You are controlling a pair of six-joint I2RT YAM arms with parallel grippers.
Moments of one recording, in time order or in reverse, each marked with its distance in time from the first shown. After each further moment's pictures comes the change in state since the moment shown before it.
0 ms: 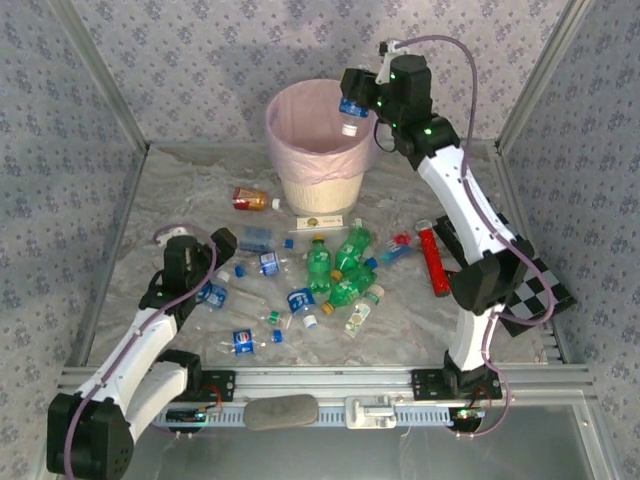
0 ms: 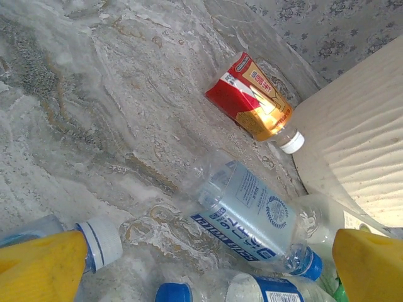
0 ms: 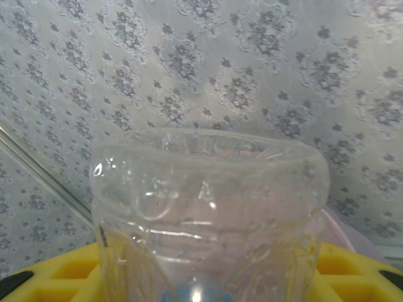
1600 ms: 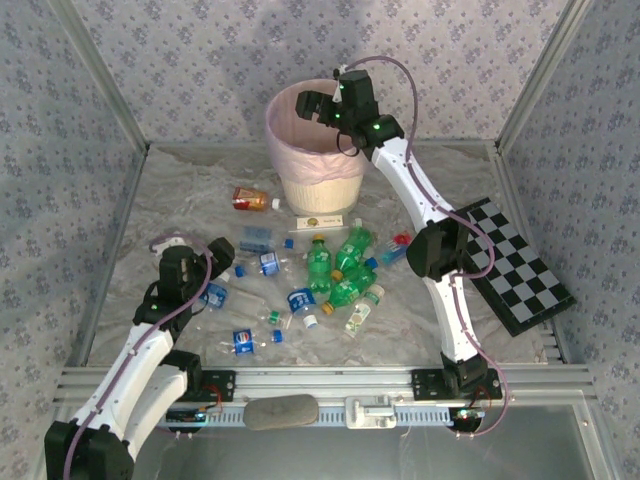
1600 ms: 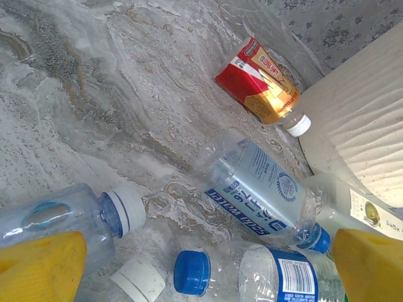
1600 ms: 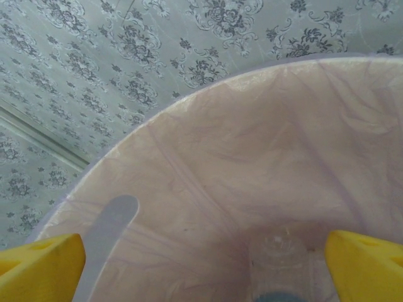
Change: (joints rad) left arm 0.000 -0.127 -0.037 -0.107 0.006 0.014; right arm 0.059 0.426 0.359 -0.153 -0.066 0.083
